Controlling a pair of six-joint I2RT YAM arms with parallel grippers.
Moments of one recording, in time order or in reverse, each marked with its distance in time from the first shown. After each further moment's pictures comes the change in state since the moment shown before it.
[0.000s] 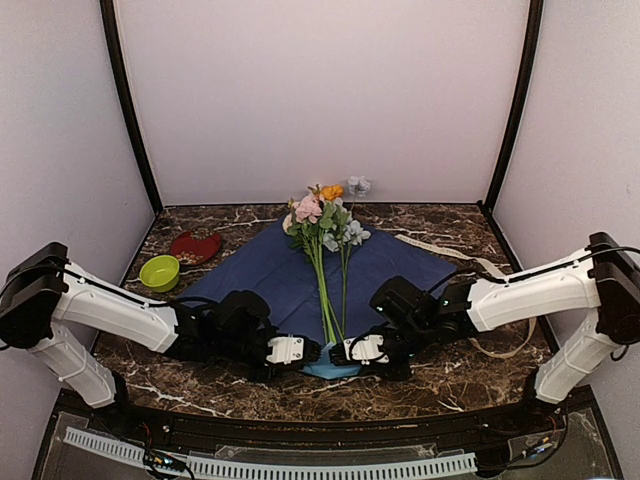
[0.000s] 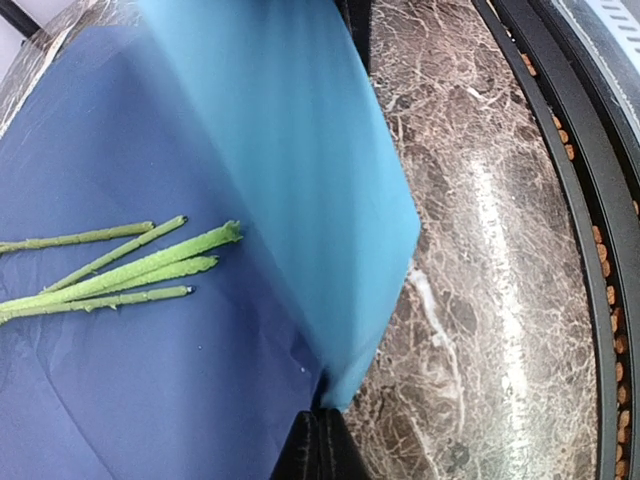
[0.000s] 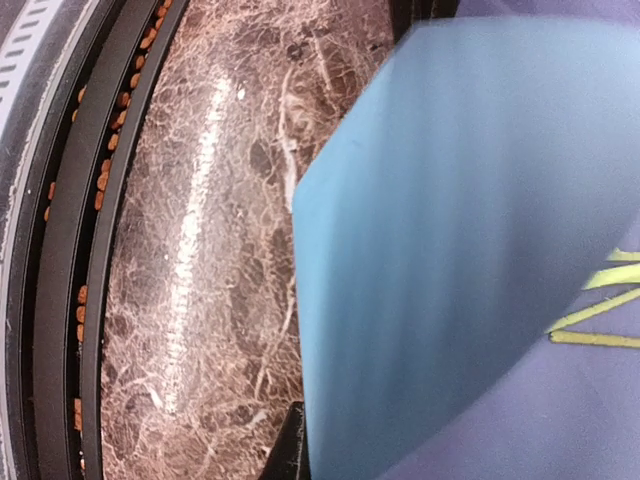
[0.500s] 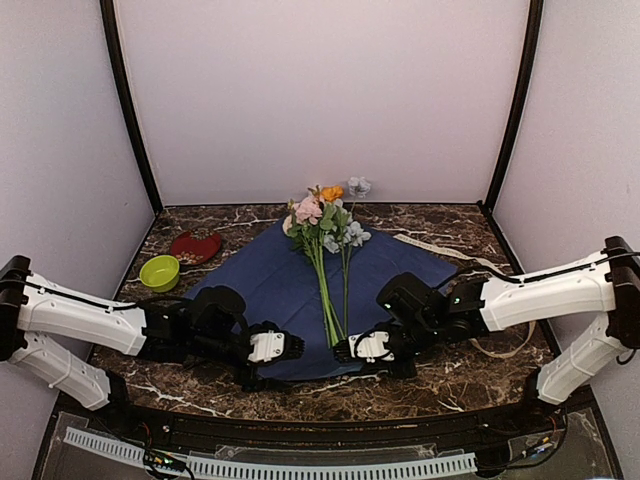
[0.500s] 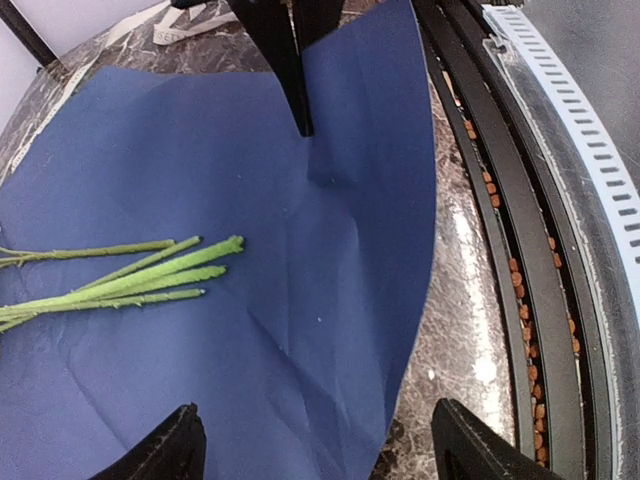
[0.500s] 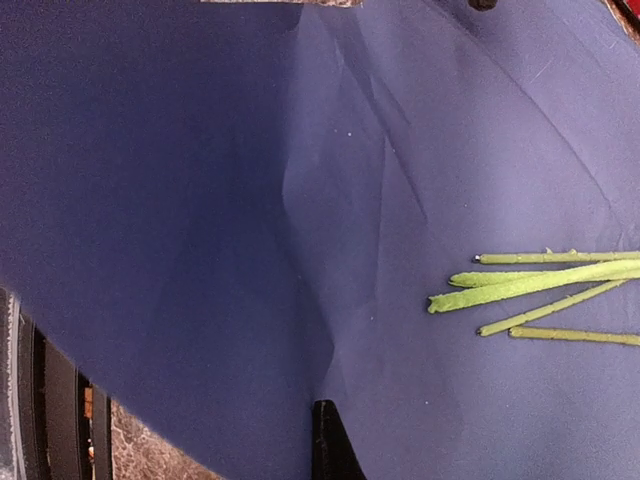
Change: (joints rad) left arm -0.004 -0.217 -0.073 -0.041 0.073 -0.071; right arm 0.006 -0.085 -0.016 -0.016 0.028 0.007
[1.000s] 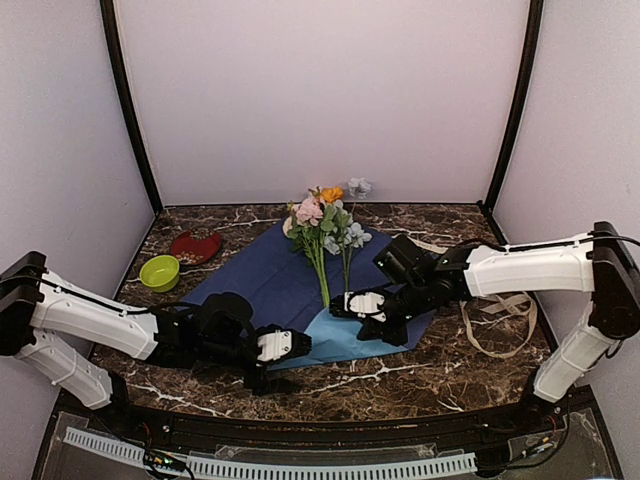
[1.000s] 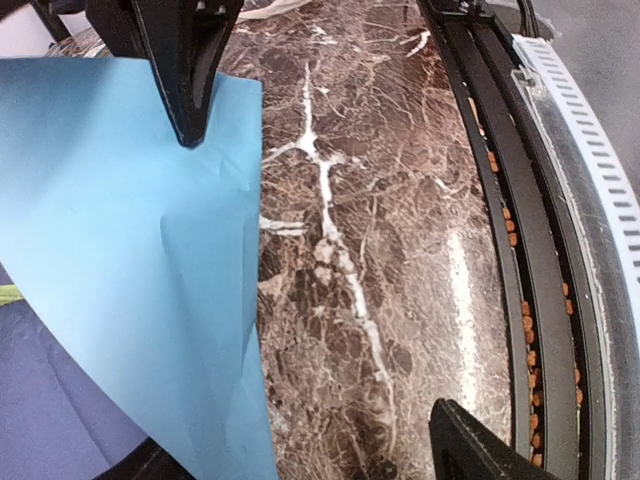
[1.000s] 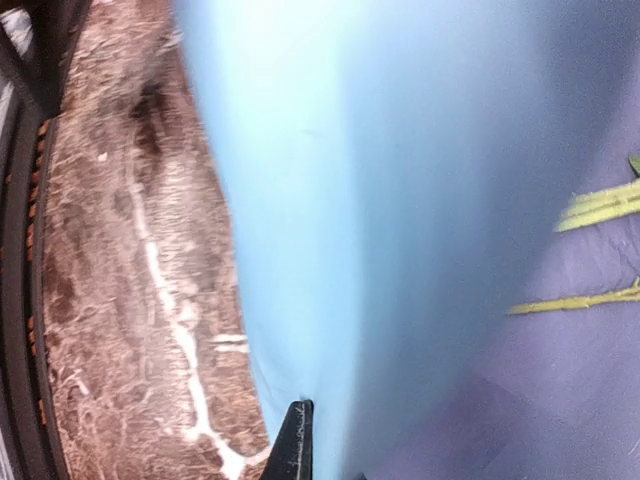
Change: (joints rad) left arm -0.021 0.081 -0.016 0.120 -0.022 -0.114; right arm -0.155 0.109 0.192 -0.116 -0.045 0.037
